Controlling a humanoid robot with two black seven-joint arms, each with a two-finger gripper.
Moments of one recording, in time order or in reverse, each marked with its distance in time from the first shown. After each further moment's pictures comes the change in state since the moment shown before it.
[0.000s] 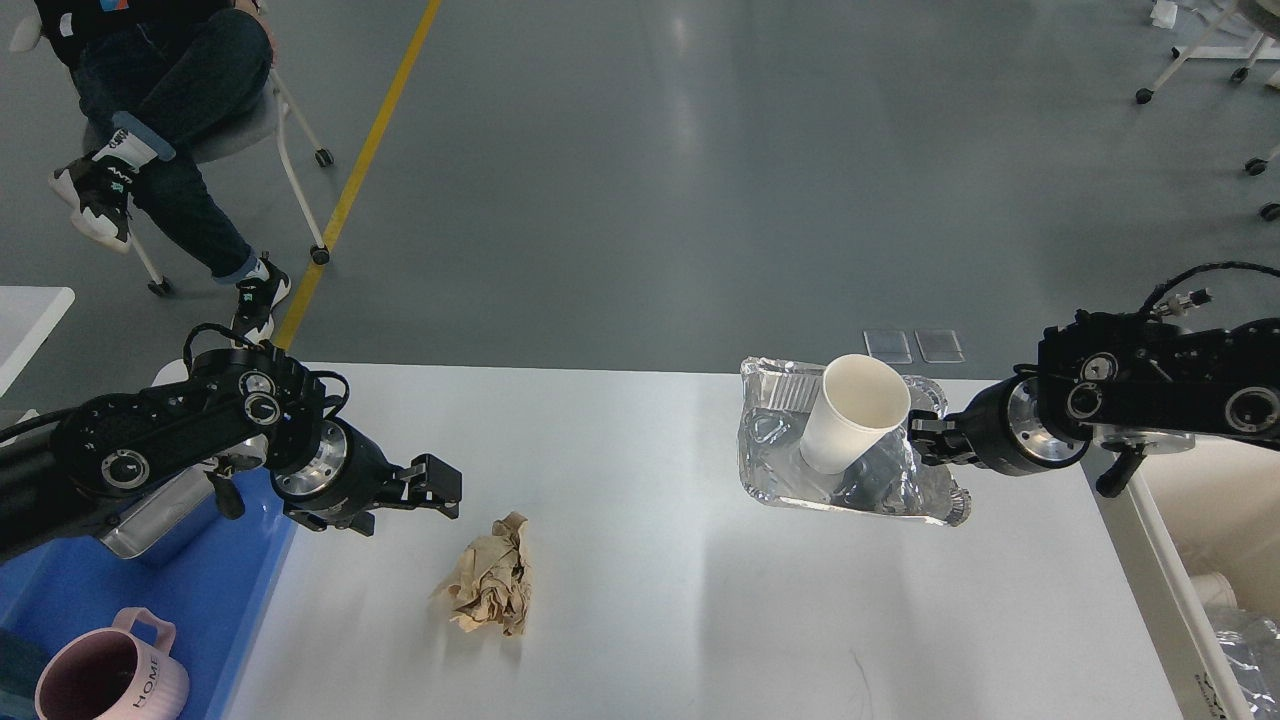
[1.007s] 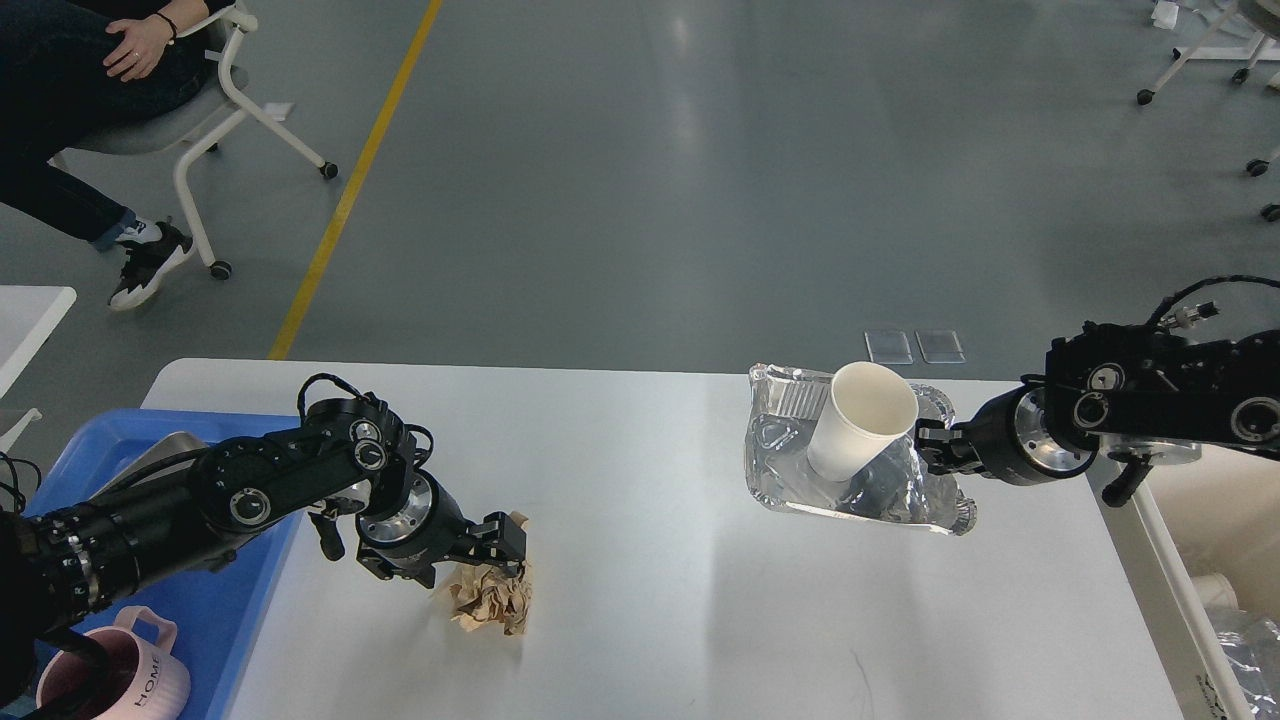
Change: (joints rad) left arm 0.045 -0.223 0.004 0.116 0.026 -0.005 0.046; right arm -0.021 -0.017 0.005 0.000 -0.002 -0.004 0.002
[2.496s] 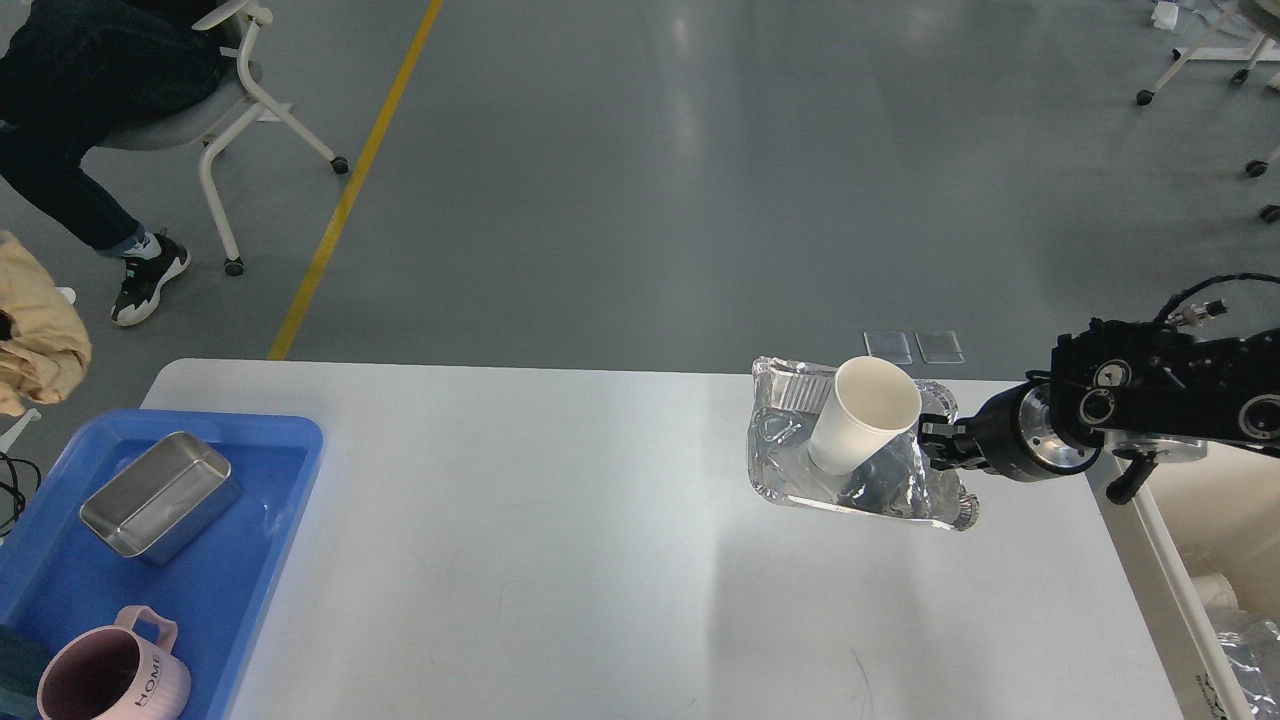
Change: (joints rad) left arm 0.157 1.188 -0.628 -0.360 0.054 -0.245 -0.558; right arm 0.001 -0.011 0.007 0.003 0.000 -0.003 0.000
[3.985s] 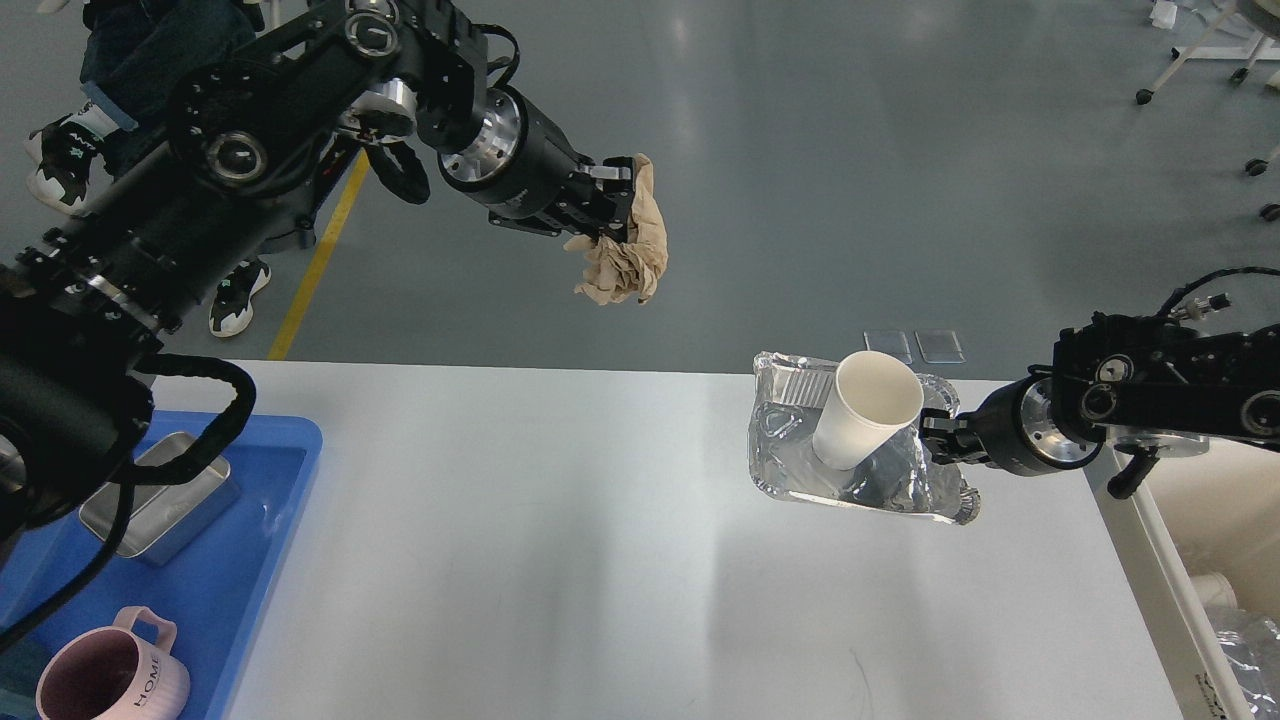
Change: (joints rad) left arm -0.682 -1.401 0.144 0.581 0.017 0.000 0.651; right arm 0.009 0.006 -0.001 -0.006 -0.003 0.002 0.000
